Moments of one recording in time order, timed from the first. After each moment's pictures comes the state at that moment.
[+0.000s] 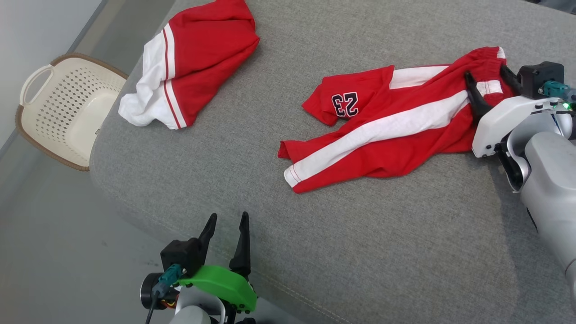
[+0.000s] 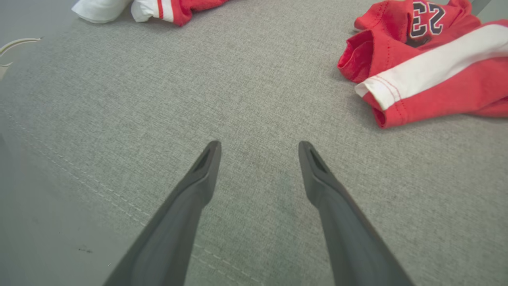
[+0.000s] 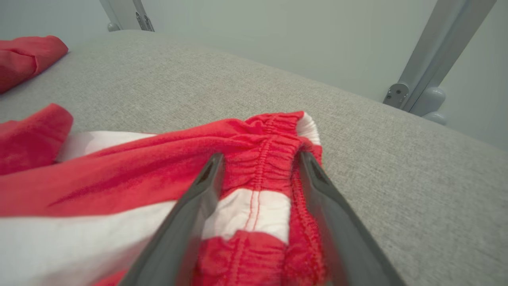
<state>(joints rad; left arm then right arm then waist) -0.19 0.05 -0.43 0.43 -0.50 0.09 -0.26 -0.91 -0.35 0.43 1.05 0.42 0.13 -0.26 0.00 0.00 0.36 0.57</state>
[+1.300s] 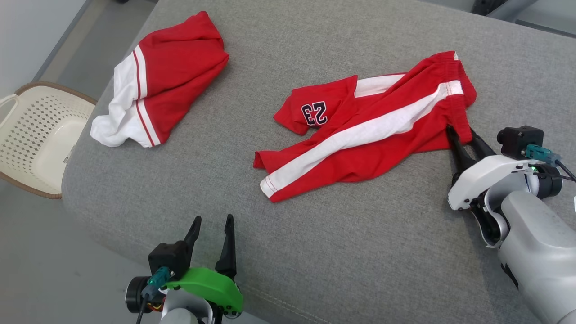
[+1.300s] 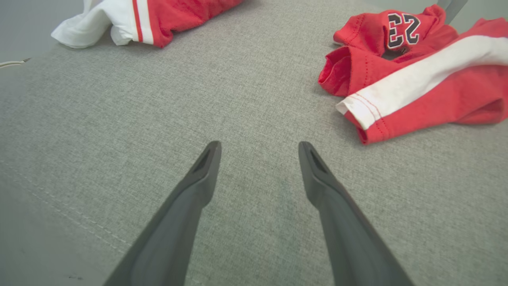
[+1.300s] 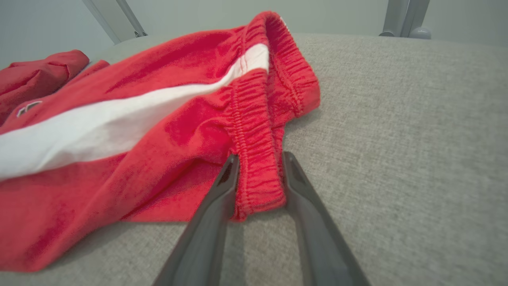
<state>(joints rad) -0.18 0.05 -0.35 0.45 -0.43 0.06 -0.26 -0.65 -0.33 0.44 0.84 0.61 0.13 -0.27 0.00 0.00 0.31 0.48</state>
